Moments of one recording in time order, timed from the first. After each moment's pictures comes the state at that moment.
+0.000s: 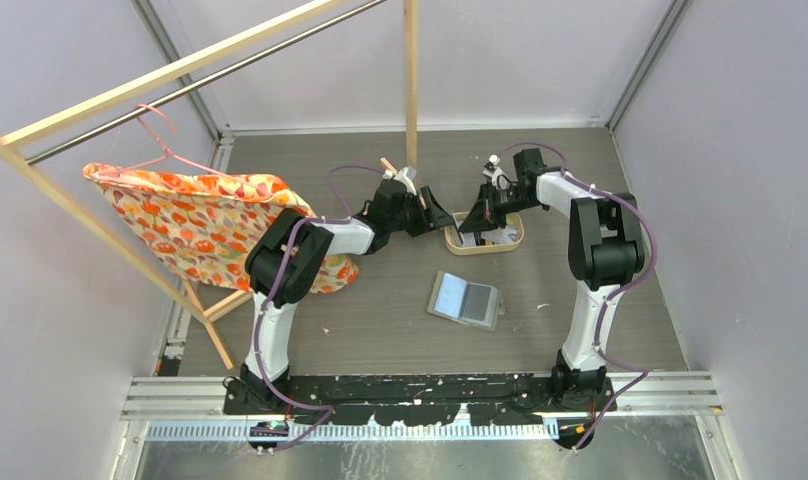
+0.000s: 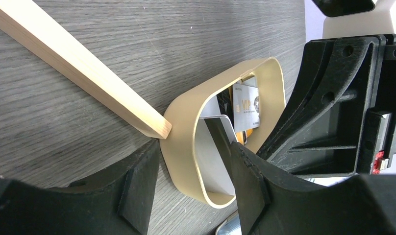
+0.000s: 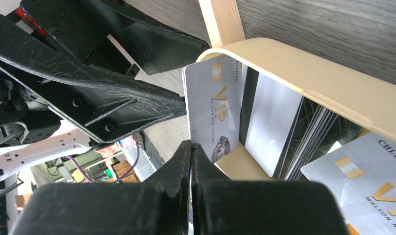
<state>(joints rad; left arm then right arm) -0.60 2.09 1.21 0.44 0.30 -0.87 0.12 2.03 1.39 -0.58 -0.93 0.26</state>
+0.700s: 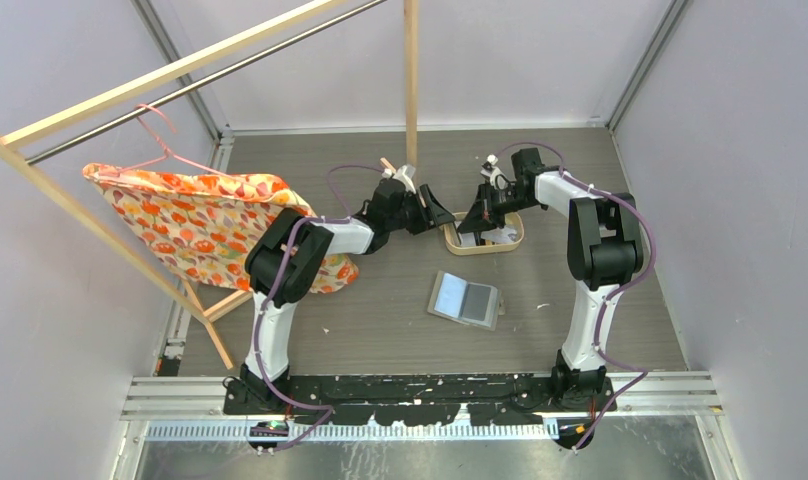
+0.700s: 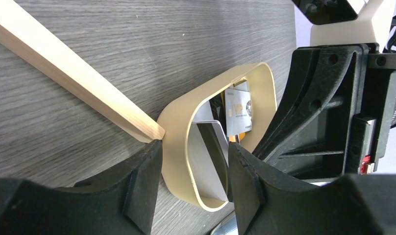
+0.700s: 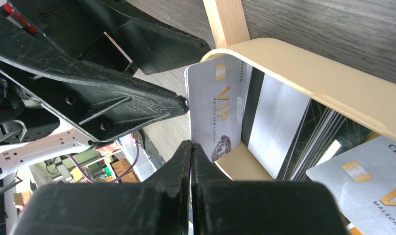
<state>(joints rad) -0.60 2.09 1.21 0.47 0.31 -0.90 0.13 2.03 1.40 -0.59 -0.93 0.26</state>
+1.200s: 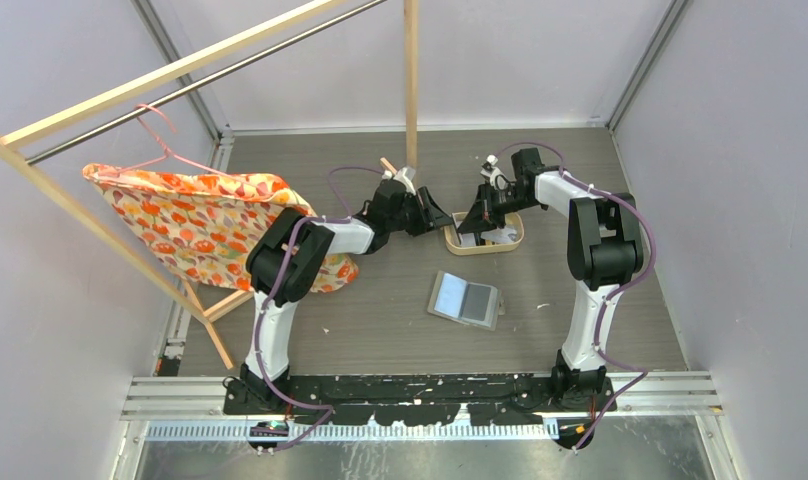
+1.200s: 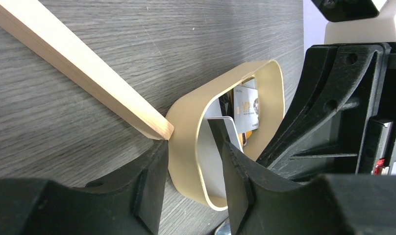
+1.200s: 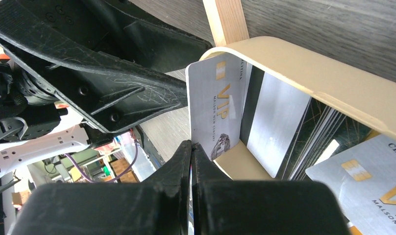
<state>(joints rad) -0.60 2.10 1.21 0.44 0.31 -0.90 0.13 2.03 1.40 -0.60 -0.93 0.25</state>
